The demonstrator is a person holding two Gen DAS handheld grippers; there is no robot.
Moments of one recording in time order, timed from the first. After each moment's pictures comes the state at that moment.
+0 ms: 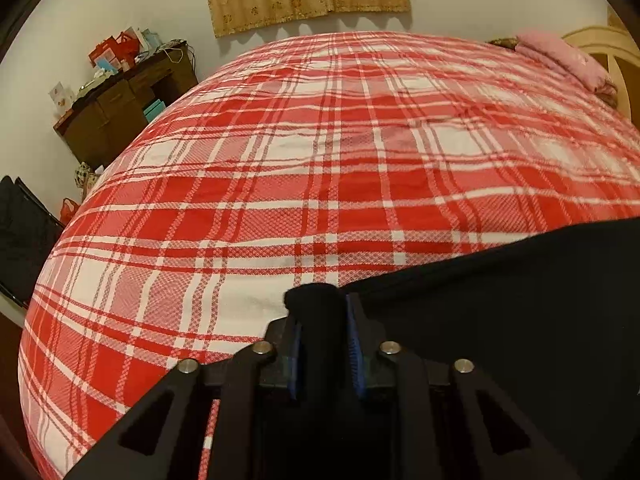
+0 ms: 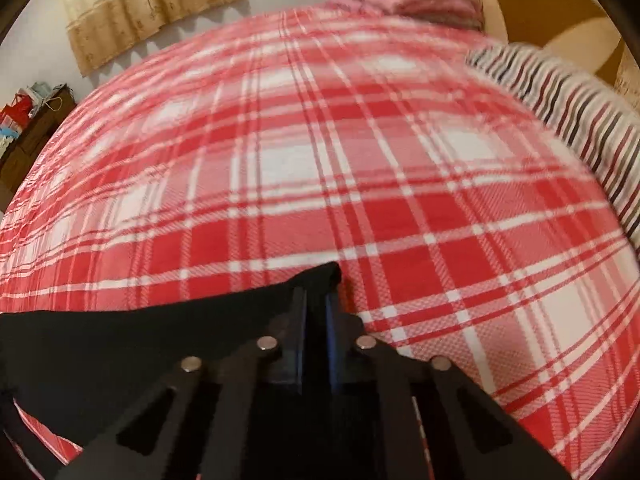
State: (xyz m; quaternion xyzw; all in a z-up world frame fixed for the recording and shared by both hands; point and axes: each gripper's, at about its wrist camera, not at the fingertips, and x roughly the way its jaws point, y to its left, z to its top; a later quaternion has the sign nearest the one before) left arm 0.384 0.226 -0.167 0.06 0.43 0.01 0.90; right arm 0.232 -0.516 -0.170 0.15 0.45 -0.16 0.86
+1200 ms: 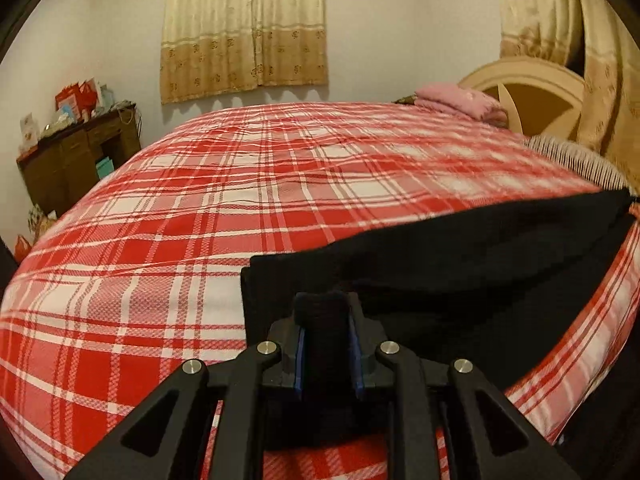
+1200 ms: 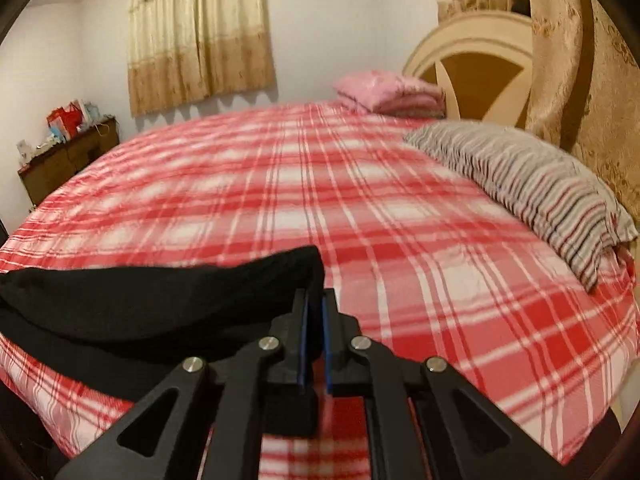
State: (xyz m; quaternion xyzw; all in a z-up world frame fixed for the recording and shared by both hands) left arm 0.157 0.261 -0.169 0.05 0.30 -0.15 0.94; right arm -0.018 -0.464 -0.118 0.09 0.31 -0.16 0.93
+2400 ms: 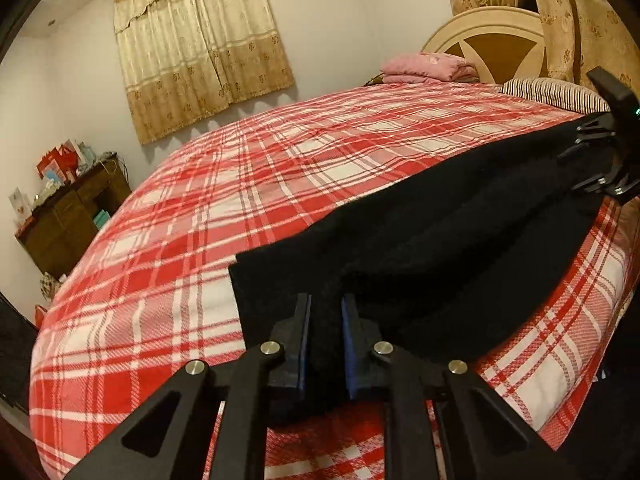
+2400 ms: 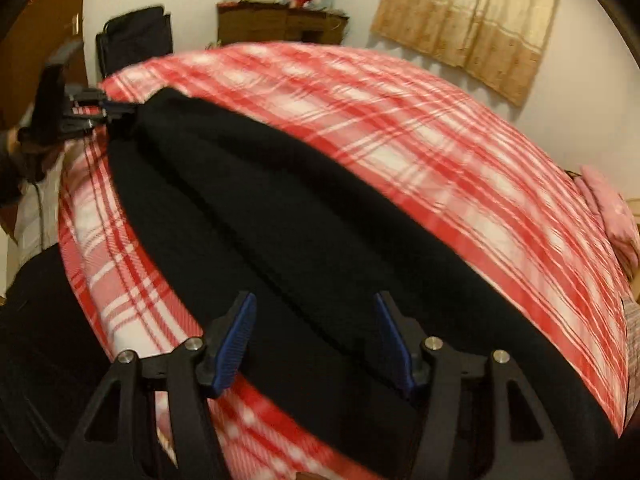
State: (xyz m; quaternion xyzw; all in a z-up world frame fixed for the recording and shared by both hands) left arm 0.134 0.241 -0.173 0.17 0.28 -0.17 0.93; right arm 0.134 -0.054 -0.189 -0.18 0.39 0.16 0.89
